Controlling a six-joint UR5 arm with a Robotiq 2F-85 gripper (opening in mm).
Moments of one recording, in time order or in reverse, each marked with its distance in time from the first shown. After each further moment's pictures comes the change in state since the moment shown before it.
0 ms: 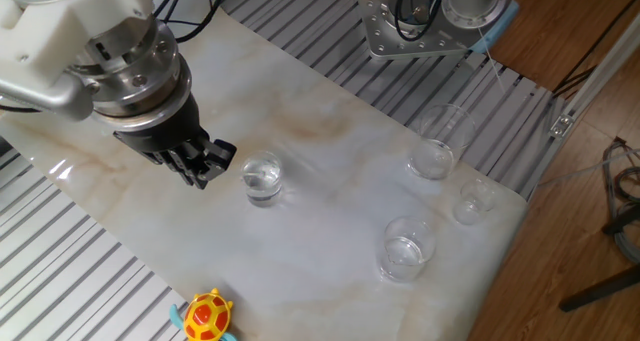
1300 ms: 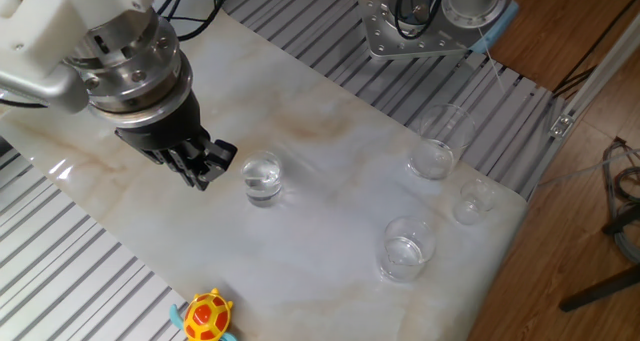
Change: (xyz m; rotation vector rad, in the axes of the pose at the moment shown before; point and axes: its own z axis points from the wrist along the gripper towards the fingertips) arm -0.007 -0.001 -0.004 0.003 -0.023 0.006
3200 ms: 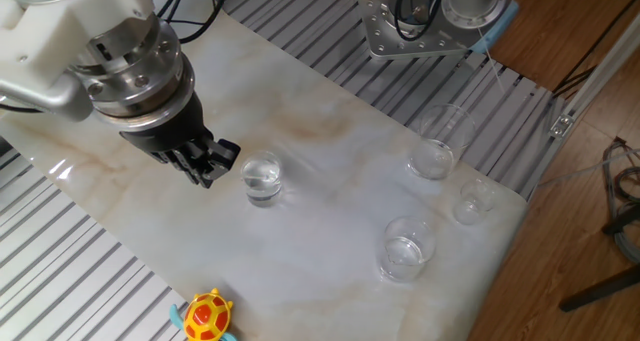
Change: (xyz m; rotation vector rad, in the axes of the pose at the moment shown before) arm 0.008 0.003 0.004 -0.014 0.044 0.005
